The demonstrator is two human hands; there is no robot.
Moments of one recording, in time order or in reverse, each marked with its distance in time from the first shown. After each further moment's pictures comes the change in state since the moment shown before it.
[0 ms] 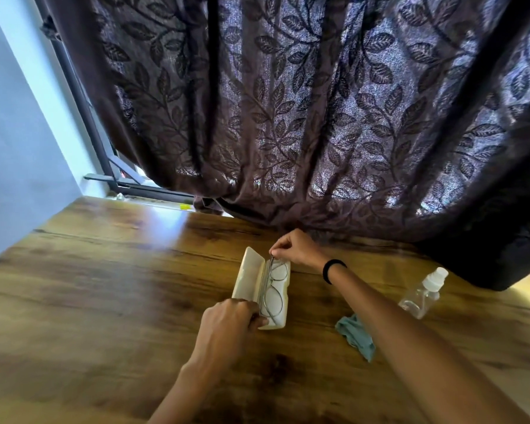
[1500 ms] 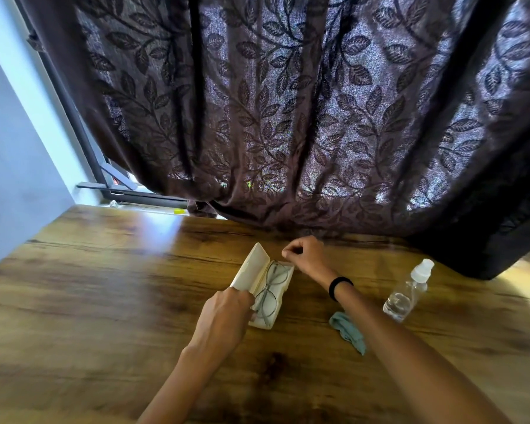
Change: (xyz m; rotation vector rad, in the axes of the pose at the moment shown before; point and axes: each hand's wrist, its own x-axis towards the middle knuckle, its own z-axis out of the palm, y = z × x) left_hand 0.013 0.010 -0.017 0.095 -0.147 -0.017; right_hand -0.028 0.021 0.001 0.024 0.290 0.040
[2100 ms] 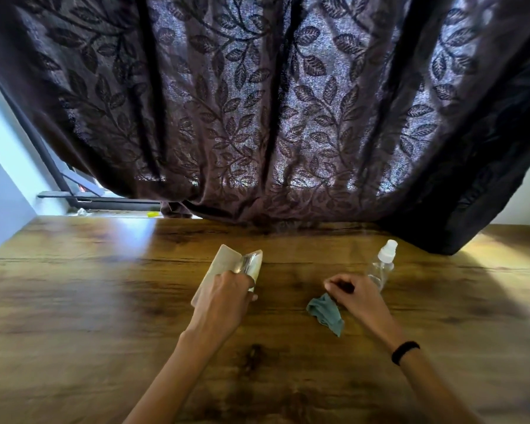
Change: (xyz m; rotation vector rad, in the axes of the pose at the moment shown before) left_hand 0.017 0.026 -0.004 -0.029 0.085 0.124; right_hand -0.116 0.065 -0.061 0.071 0.092 0.181
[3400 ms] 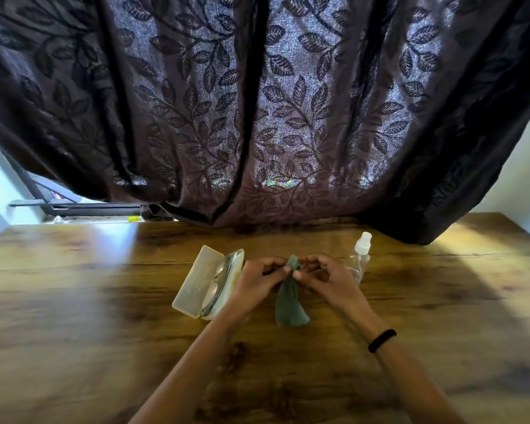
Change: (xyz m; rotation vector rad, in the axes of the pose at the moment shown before) left_hand 0.046 0.053 0.039 -1.174 -0.110 -0.075; right_hand -0.007 -0.026 -0.004 0.412 -0.045 -0.058
